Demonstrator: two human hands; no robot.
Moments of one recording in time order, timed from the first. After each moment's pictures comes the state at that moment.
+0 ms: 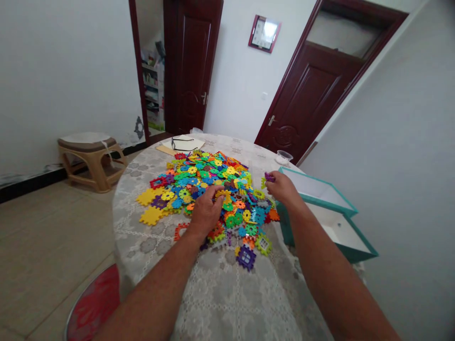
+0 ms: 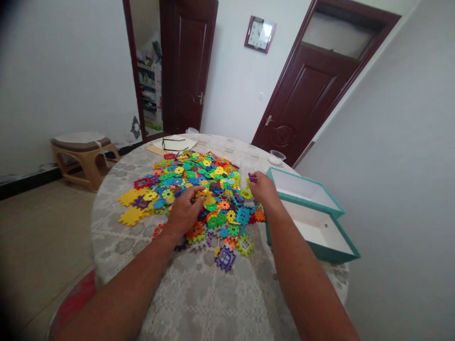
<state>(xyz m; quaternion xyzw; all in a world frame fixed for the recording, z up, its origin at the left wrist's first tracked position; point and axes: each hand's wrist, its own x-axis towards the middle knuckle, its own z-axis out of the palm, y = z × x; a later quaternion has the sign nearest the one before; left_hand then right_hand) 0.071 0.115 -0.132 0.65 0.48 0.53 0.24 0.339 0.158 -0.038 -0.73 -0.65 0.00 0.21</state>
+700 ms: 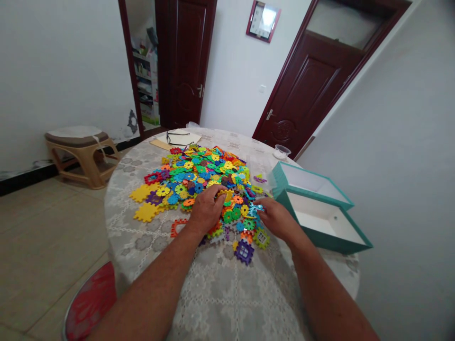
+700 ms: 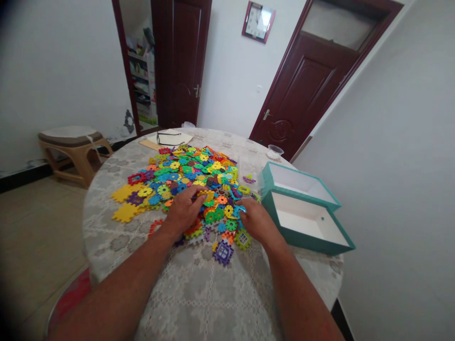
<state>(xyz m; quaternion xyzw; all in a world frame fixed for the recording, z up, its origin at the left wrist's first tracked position) 0.076 0.111 -0.130 0.70 0.46 0.49 0.22 0.337 0.073 -0.101 -0.59 -0.79 0.06 0.17</state>
